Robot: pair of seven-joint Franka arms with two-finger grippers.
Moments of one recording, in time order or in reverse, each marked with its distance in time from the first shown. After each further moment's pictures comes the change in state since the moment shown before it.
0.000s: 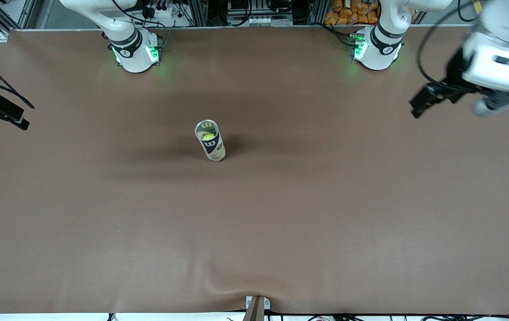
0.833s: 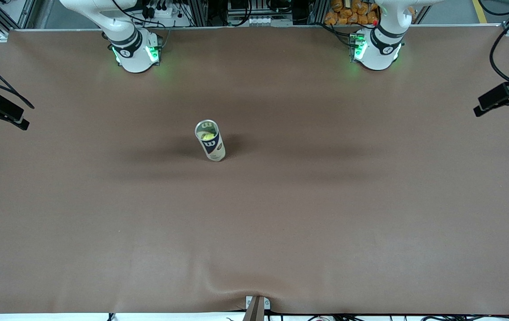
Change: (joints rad) left arm 0.384 -0.045 -0.184 -0.074 -0.034 -0.043 0.412; right arm 0.000 0.000 0.000 0.000 0.000 0.000 0.000
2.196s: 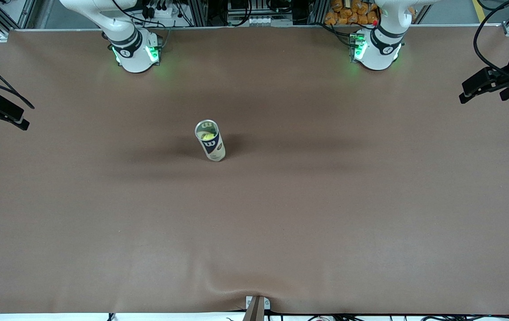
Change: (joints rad) left arm 0.044 -0.061 -0.076 -0.059 0.000 0.004 0.022; right arm 0.000 0.001 0.000 0.000 0.000 0.000 0.000
